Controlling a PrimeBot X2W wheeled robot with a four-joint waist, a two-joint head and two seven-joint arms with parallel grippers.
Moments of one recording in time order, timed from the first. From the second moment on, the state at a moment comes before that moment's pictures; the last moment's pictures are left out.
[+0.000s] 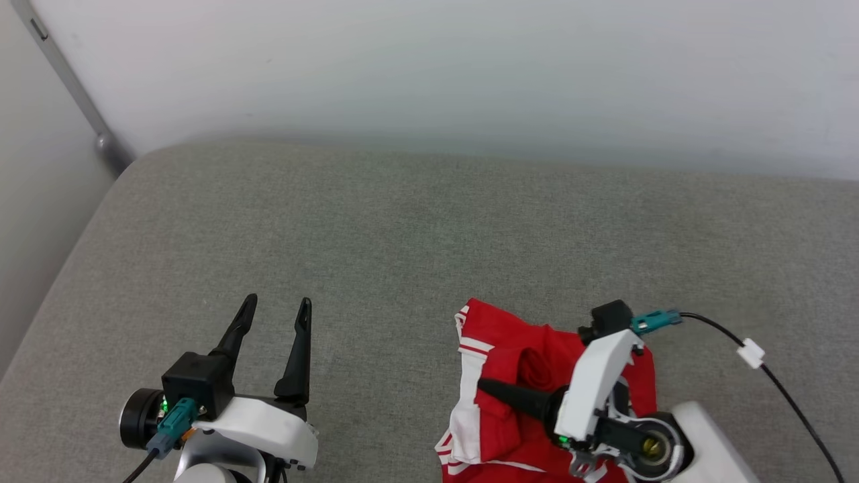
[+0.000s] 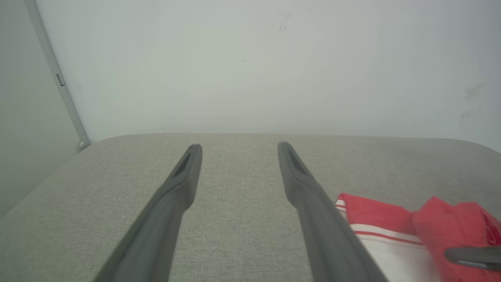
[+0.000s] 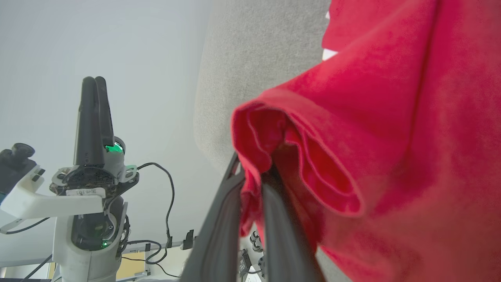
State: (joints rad) left arm -0.10 0.38 -0.41 0.02 -0.49 0.21 -0.20; right arm -0.30 -0.05 0.30 0.43 1.12 0.13 0.69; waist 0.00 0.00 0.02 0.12
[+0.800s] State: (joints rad) left arm -0.09 0.37 -0.38 0.04 -0.51 0.23 -0.23; right arm -0.31 -0.37 0.32 0.25 0.60 0.13 0.19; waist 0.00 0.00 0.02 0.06
